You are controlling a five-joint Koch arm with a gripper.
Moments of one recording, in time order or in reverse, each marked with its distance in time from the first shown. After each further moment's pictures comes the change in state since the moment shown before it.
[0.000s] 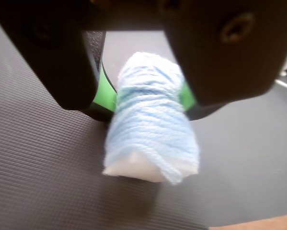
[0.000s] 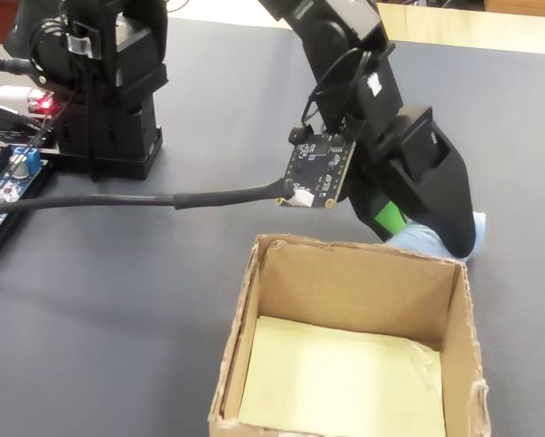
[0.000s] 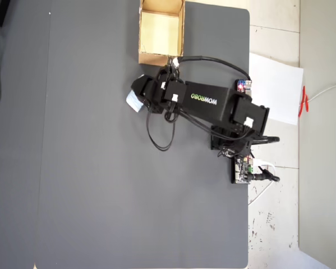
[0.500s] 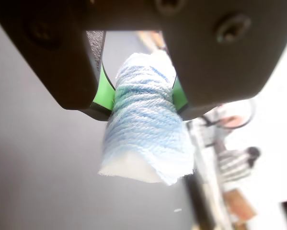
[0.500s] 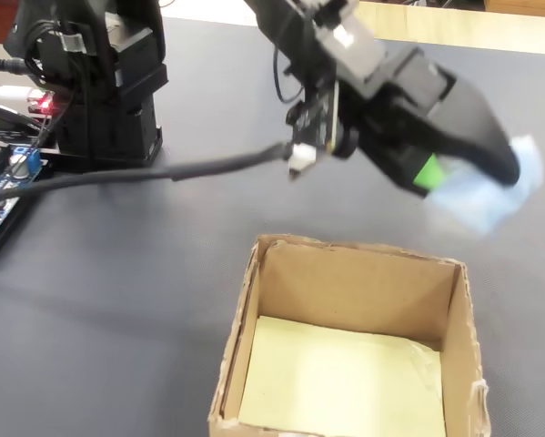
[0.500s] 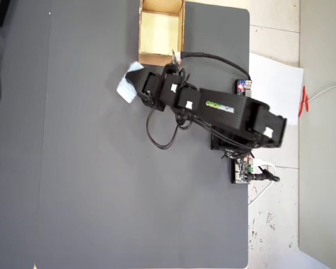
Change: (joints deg) arm -1.2 16.5 9.8 -26.5 3.3
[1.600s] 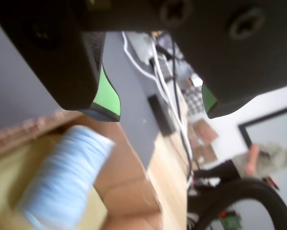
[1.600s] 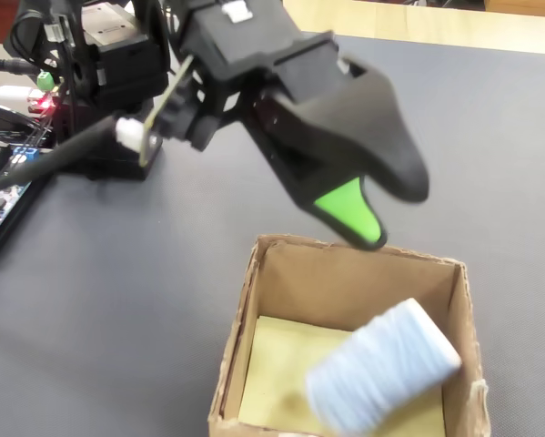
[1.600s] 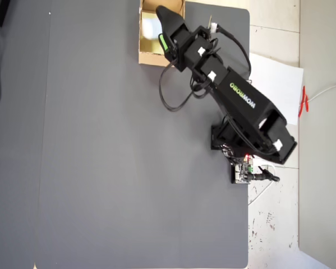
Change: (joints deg) arm 21.0 9.6 0.2 9.7 1.0
